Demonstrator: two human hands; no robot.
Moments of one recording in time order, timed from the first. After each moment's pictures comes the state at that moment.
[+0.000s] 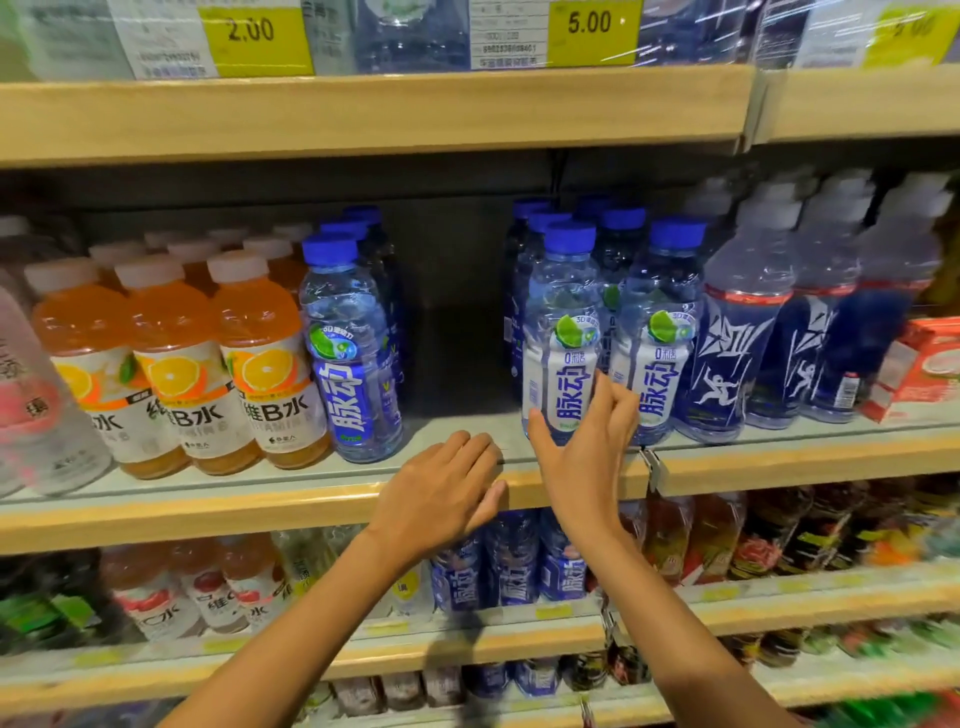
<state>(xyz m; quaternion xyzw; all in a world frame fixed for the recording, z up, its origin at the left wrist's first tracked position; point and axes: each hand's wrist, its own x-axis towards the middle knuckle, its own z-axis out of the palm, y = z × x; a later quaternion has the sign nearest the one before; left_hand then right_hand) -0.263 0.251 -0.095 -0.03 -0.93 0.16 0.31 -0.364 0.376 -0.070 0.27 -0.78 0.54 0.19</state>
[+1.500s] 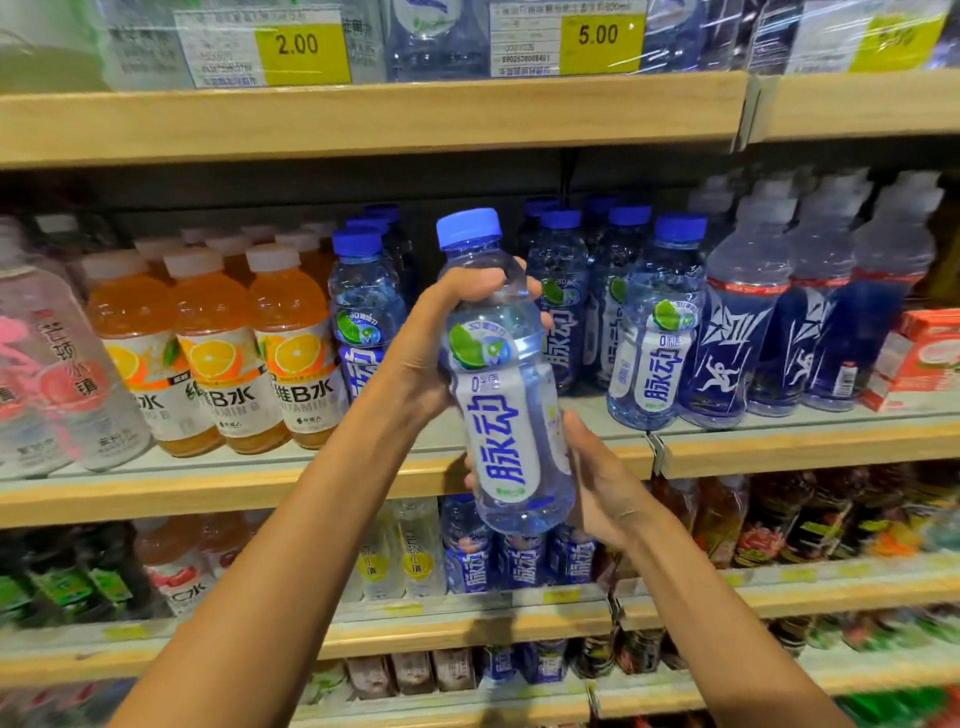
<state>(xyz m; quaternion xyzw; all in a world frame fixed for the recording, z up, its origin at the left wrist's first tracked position) -0.258 0.286 0.053 -0.06 -0.54 -0.81 0.22 -0.338 0.414 -0.048 0.36 -0.38 0.68 -0.51</state>
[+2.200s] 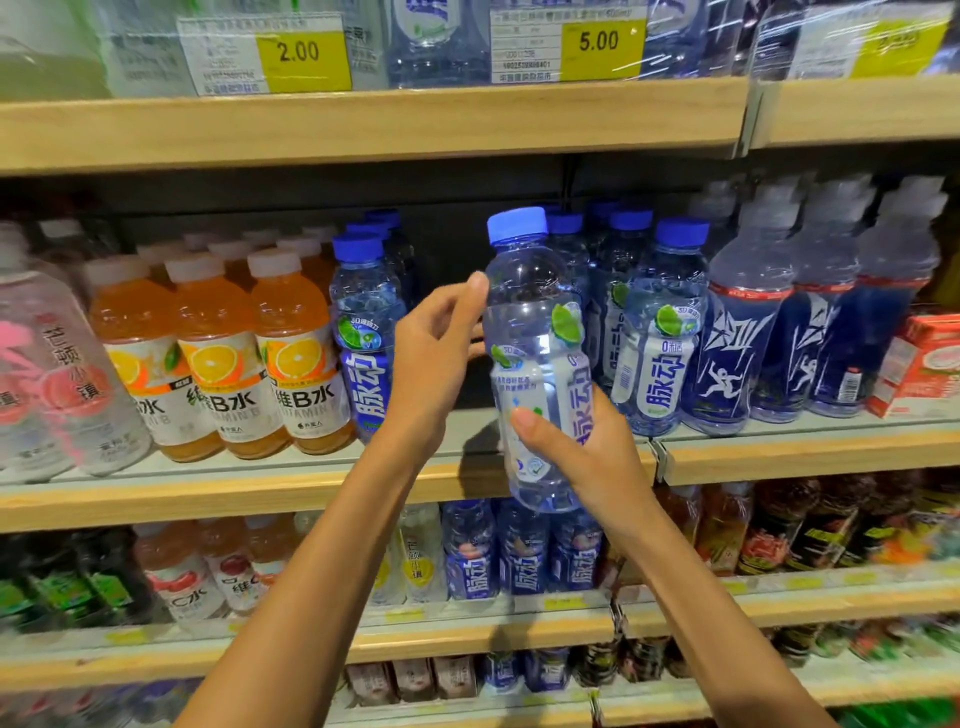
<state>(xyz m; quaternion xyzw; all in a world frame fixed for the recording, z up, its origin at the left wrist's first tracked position) -0.261 0.286 0.030 0.11 -0.66 -0.60 0.43 -0.327 0.417 -0.031 0.41 -0.57 0.69 -0.16</state>
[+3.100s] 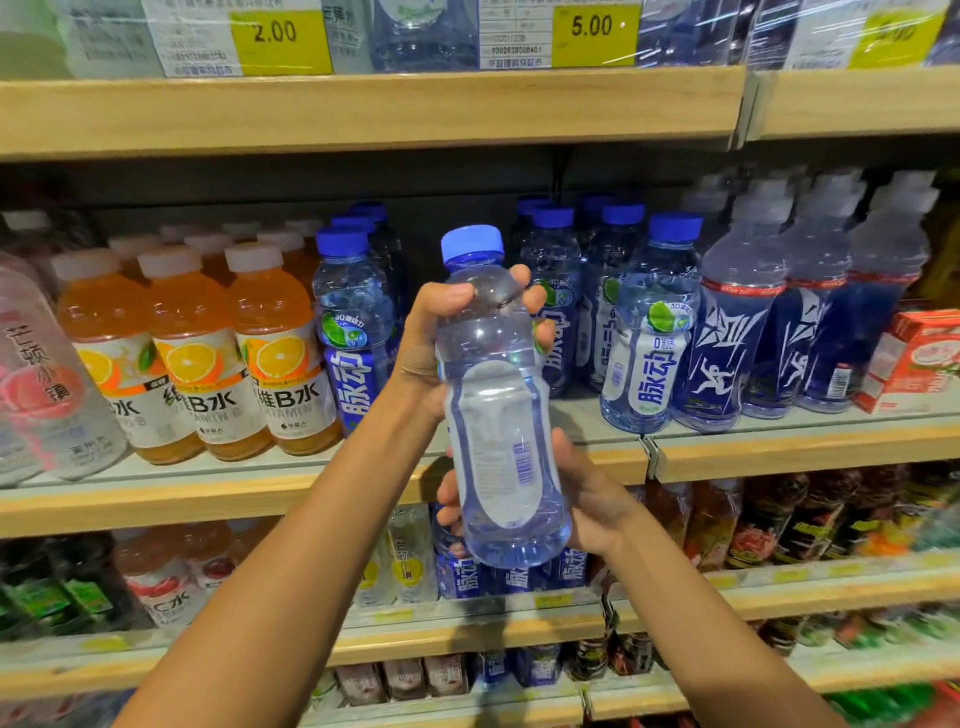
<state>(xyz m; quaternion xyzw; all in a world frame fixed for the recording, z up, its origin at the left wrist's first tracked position) -0.282 0.279 0.041 -0.22 -0.41 -0.88 0.04 -0.341 0.407 -0.052 0.43 -0.33 0.58 -0.60</state>
